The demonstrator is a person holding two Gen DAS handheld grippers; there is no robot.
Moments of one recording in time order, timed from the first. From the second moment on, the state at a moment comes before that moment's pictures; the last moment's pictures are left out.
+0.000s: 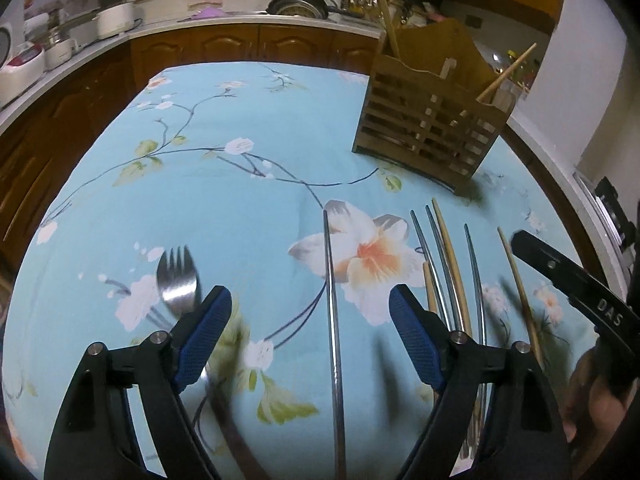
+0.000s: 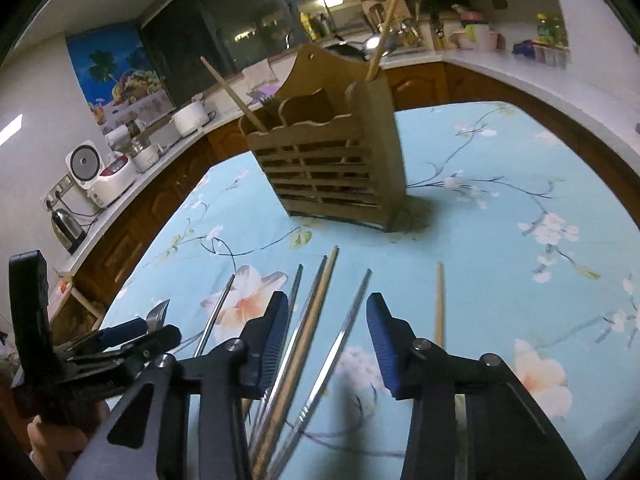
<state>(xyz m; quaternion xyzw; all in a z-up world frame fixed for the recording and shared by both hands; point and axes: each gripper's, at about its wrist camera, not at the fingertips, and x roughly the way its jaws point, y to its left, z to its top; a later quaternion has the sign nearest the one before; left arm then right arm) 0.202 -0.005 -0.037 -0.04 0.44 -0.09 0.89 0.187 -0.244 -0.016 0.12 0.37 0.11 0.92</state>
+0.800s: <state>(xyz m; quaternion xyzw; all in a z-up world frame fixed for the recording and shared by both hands) 0.263 -0.045 -0.063 0.05 0.47 -0.11 0.88 0.270 -0.207 -0.056 0.05 0.44 0.09 0.89</state>
